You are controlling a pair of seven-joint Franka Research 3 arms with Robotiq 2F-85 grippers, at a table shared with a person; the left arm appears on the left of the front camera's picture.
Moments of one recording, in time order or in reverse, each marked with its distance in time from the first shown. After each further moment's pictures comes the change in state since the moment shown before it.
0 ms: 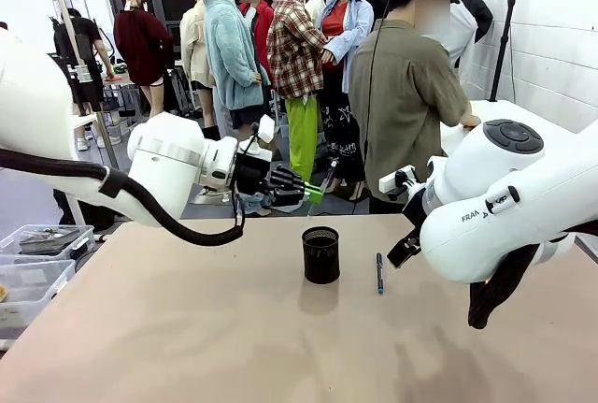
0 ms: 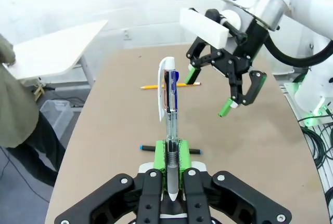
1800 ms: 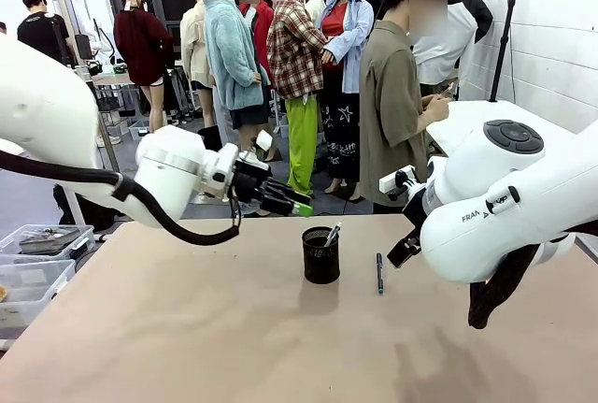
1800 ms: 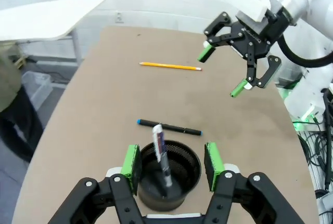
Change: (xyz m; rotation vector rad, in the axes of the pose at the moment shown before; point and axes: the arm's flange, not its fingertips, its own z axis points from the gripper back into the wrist) left arm -0.043 0.035 0.012 -0.037 0.039 0.199; right arm 0.000 0.000 0.000 0.000 0.000 0.000
